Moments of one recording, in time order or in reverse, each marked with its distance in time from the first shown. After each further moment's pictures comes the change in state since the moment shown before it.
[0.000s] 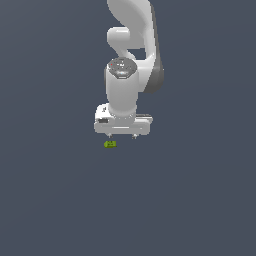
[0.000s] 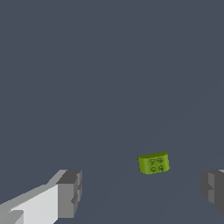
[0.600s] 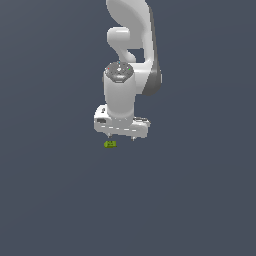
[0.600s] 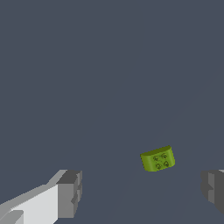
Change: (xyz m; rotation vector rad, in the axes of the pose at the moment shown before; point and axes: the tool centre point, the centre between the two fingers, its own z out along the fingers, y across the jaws) arm -0.004 0.004 0.012 0.011 -0.003 0.127
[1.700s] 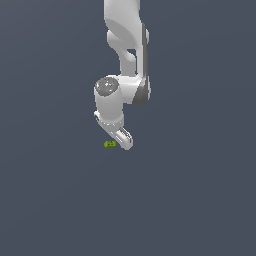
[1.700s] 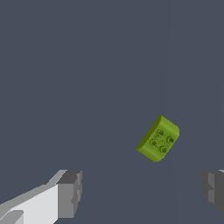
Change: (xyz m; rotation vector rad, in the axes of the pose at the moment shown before) arm -0.022 0.034 0.058 0.028 -0.017 0.676
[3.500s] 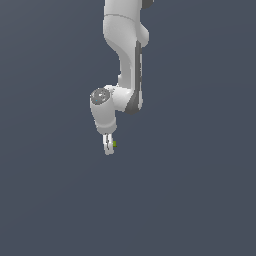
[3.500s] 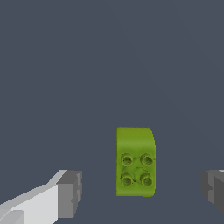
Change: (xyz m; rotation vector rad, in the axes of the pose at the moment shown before) arm 0.007 0.047 0.060 0.003 0.013 0.604
